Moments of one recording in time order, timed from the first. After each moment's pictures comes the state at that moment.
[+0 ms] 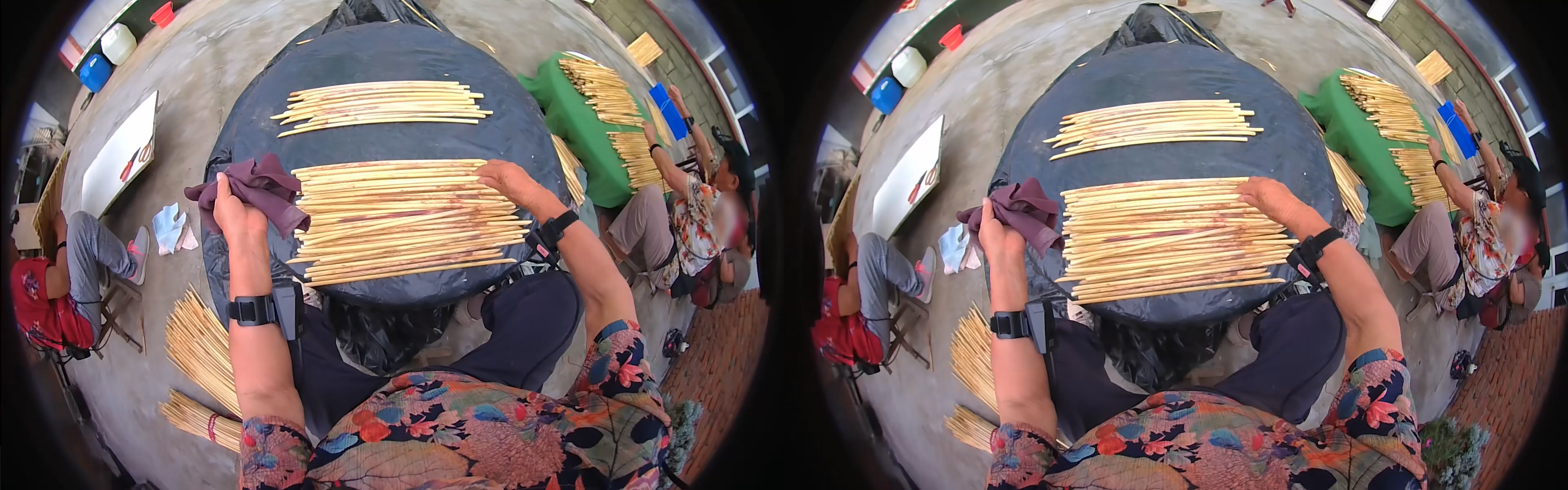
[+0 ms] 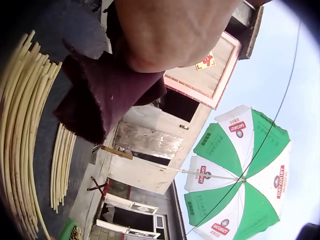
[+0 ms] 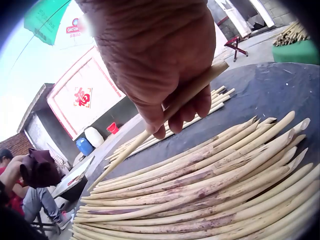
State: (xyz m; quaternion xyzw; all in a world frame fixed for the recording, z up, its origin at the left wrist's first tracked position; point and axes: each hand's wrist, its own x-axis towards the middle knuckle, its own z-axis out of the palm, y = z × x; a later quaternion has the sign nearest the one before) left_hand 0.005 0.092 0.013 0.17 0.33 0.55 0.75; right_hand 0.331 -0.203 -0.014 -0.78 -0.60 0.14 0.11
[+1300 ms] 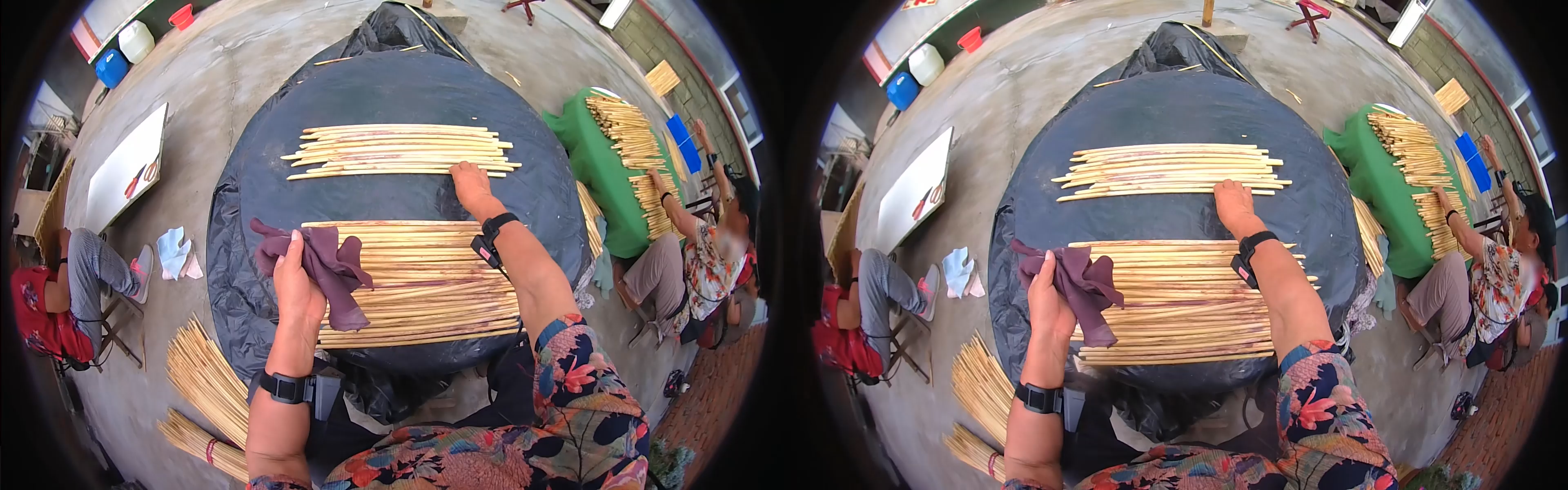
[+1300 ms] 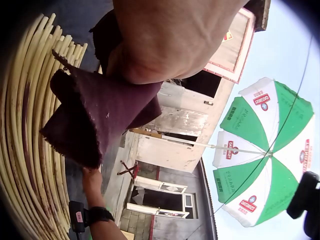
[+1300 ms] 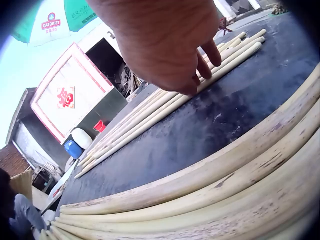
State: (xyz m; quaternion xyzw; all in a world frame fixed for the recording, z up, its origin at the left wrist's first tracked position) left_hand 0.044 0.044 -0.001 0.24 0.37 0.40 0.80; right_hand 0.366 -0.042 -0.098 -0.87 -0.48 -0.03 0.01
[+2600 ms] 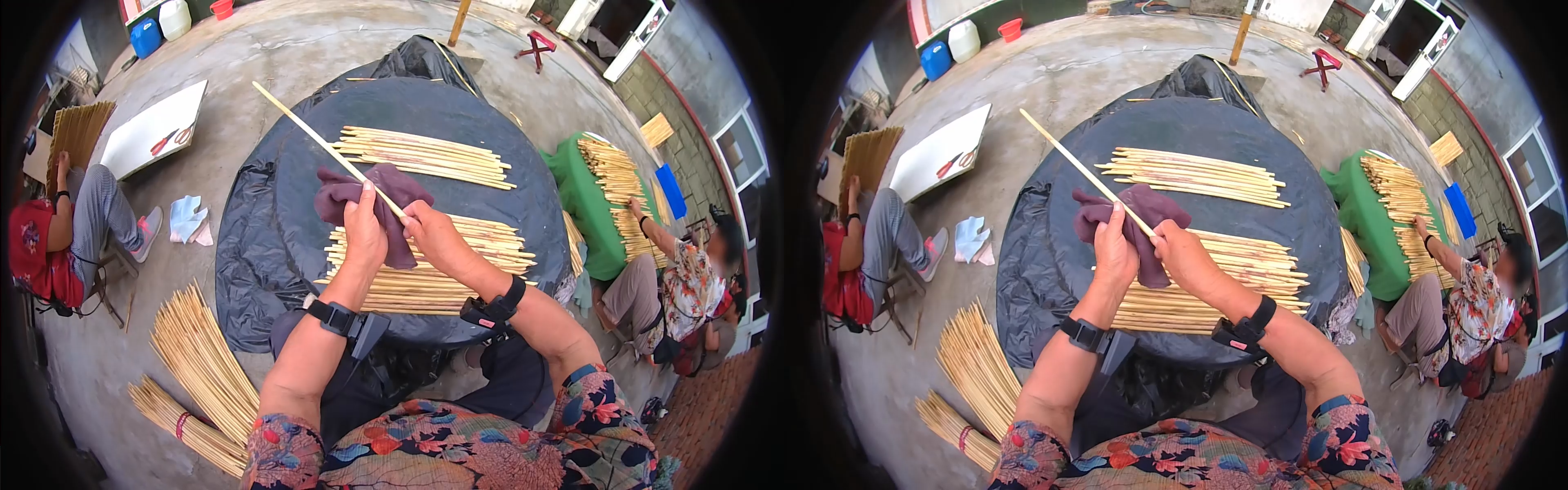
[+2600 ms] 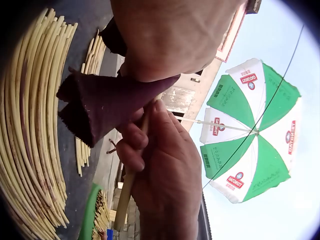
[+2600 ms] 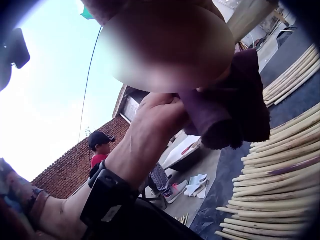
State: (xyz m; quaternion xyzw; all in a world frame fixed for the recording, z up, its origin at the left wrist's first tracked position) left_hand 0.064 0.013 0.018 0.23 0.16 0.47 0.84; right_hand 0.147 -0.075 0.044 -0.71 -0.50 0.27 0.41
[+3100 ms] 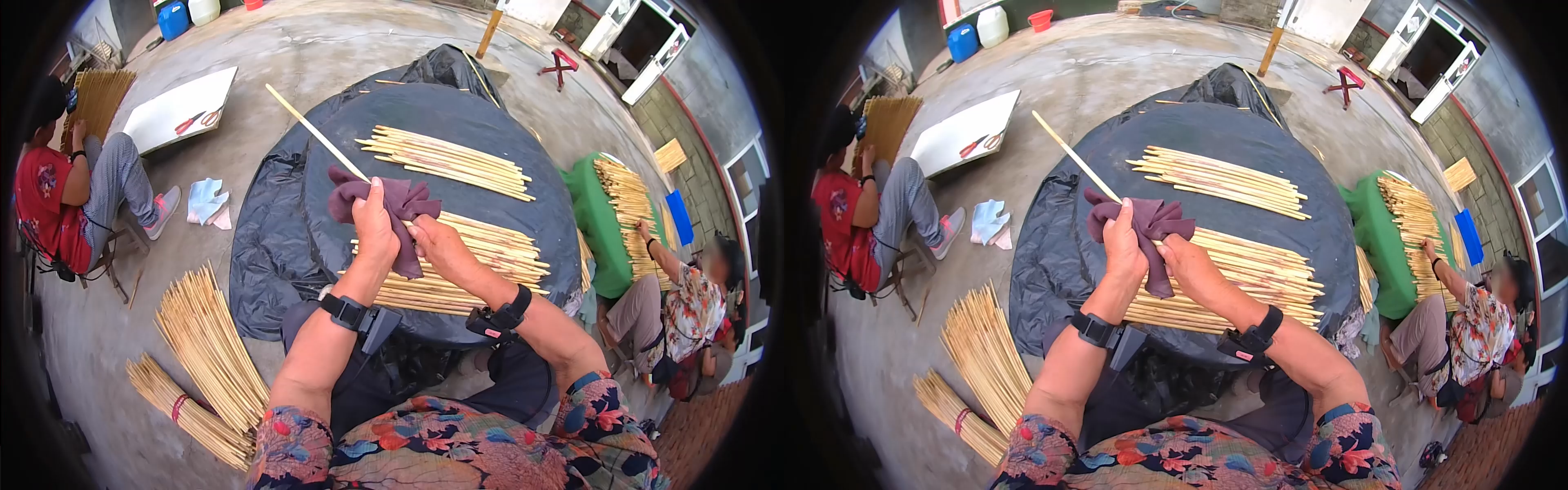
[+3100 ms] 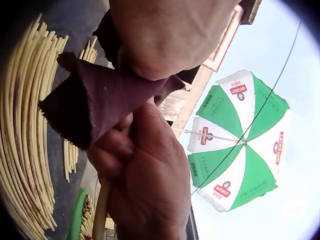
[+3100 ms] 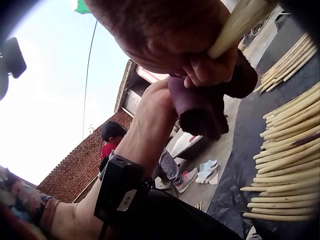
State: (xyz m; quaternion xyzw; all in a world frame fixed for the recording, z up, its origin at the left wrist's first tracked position) left_hand 0.030 0.031 0.026 0.18 0.22 0.53 0.80; right_hand 0.113 -0.078 0.044 -0.68 -0.56 0.28 0.37
